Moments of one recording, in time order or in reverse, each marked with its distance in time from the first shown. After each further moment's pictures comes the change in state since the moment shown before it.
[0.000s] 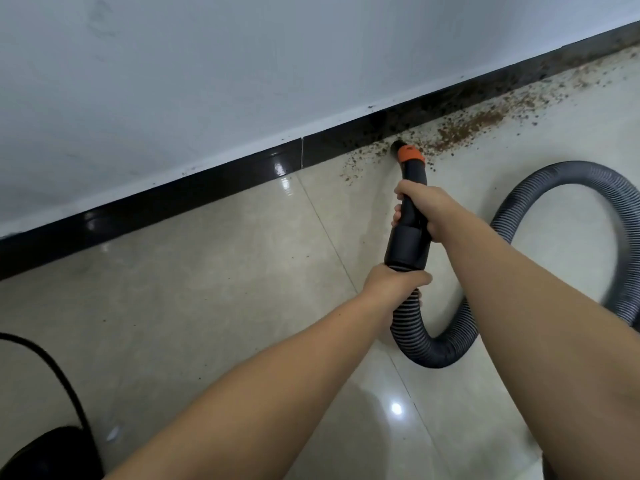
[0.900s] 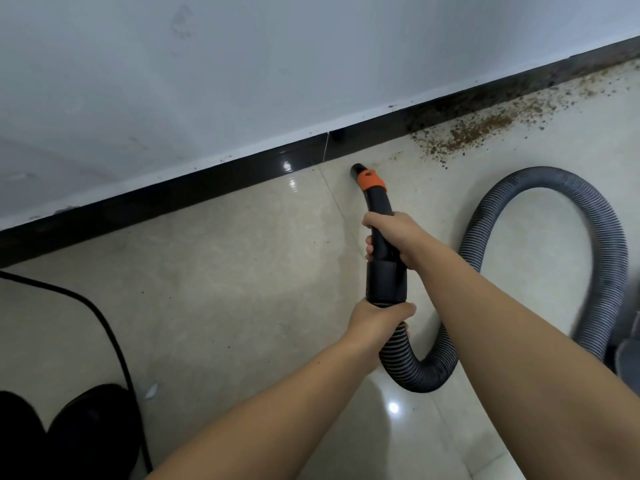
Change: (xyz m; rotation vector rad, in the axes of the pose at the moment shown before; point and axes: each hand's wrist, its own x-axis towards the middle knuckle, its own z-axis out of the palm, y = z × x) left_hand -0.060 -0.060 -0.041 -0.125 0.056 -0.014; right_hand -0.058 0.047 0.060 -0.128 -0.144 0.021
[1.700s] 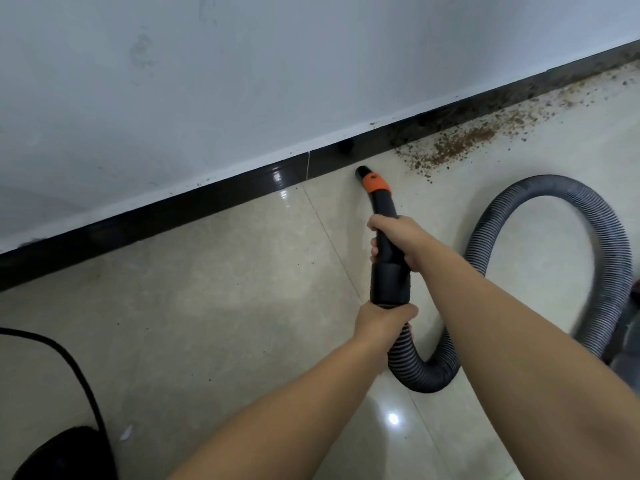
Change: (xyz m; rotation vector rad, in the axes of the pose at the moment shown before) left_hand 0.035 0.014 0.031 0.036 0.028 -0.016; right_hand 0.023 -0.018 -0.033 0.044 0.054 -0.008
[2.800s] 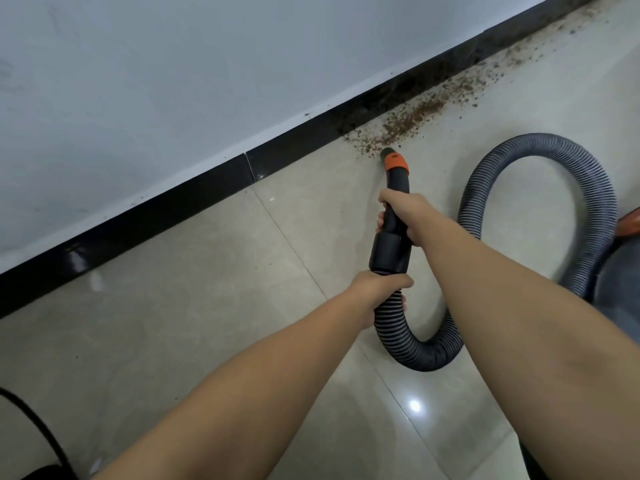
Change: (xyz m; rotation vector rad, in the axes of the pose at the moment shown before) left_hand 0.026 0.020 0.056 0.245 -0.172 -0.091; right_hand 0.031 0.012 -0.093 0.211 0.173 -0.031
